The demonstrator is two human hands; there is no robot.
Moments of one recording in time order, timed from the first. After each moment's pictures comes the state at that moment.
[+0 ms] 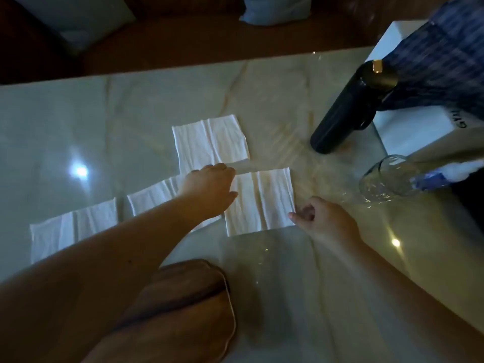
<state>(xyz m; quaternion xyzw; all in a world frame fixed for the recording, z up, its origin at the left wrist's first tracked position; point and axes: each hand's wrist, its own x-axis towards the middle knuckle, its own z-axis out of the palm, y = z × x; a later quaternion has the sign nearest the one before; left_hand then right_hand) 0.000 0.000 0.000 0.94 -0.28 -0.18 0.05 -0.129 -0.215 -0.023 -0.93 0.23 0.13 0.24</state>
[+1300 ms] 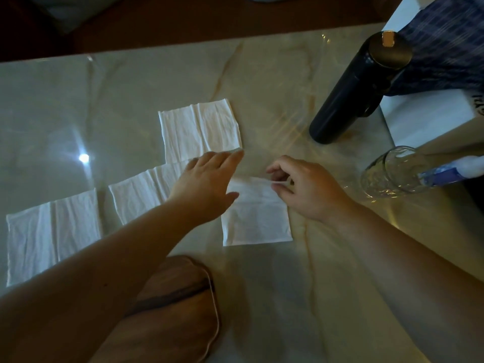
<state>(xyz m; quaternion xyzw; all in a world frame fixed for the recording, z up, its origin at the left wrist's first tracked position) -0.020 -0.015 -0.005 0.94 -0.29 -0.14 0.09 -0.077 -0.218 0.001 -0.95 -0.04 0.07 0.31</state>
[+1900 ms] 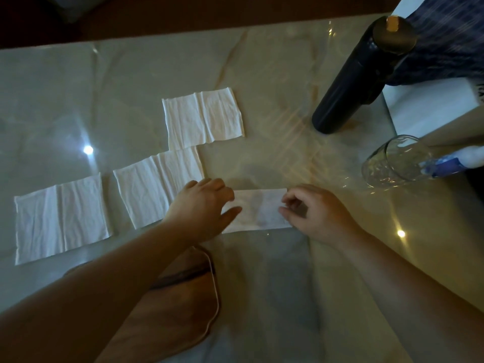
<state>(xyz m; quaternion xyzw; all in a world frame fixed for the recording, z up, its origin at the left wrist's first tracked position) -0.068 0.010 -0.024 0.93 -0.31 -0.14 0.11 -0.137 -0.227 -0.035 -0.93 -0.02 0.05 0.36</state>
